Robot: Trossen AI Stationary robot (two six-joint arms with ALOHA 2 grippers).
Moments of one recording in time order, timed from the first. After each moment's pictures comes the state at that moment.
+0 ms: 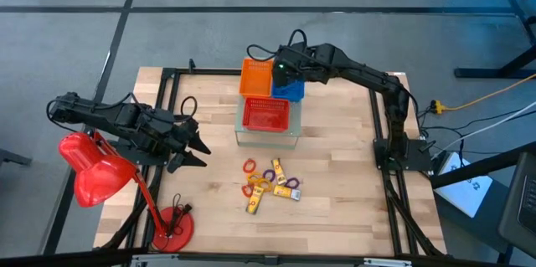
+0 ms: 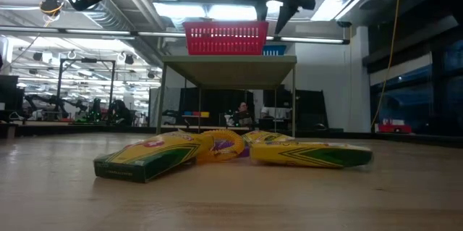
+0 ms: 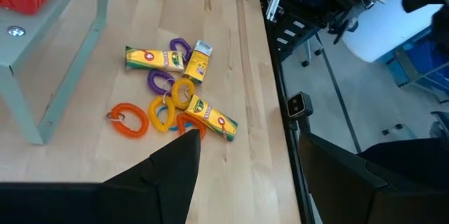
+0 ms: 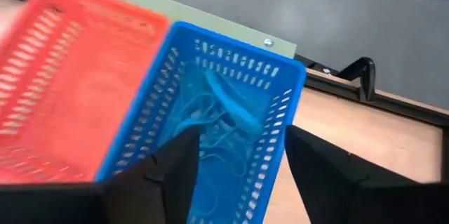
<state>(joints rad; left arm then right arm) -0.22 0.67 0.75 -0.55 0.15 -0.50 -0.25 1.97 2.20 -1.42 0.51 0.88</state>
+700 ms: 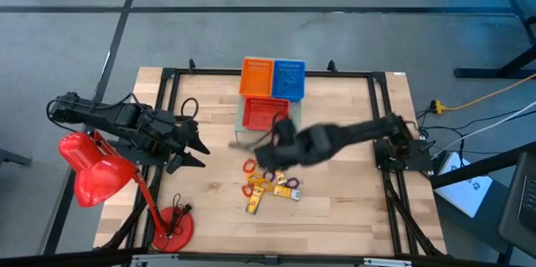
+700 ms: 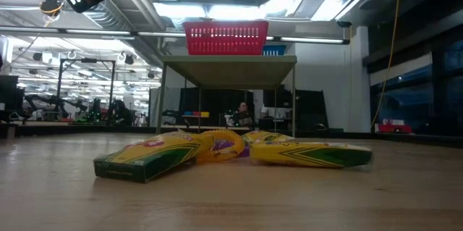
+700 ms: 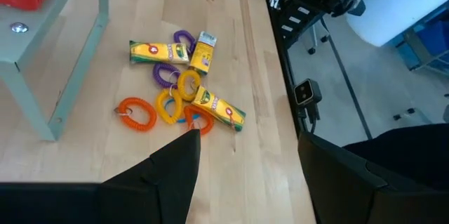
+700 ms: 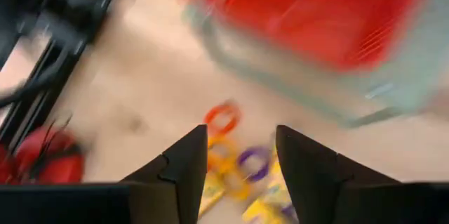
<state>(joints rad) -0.22 0.67 0.75 -0.59 0.15 -0.45 0.32 2.04 2.20 -1.33 0.47 1.37</state>
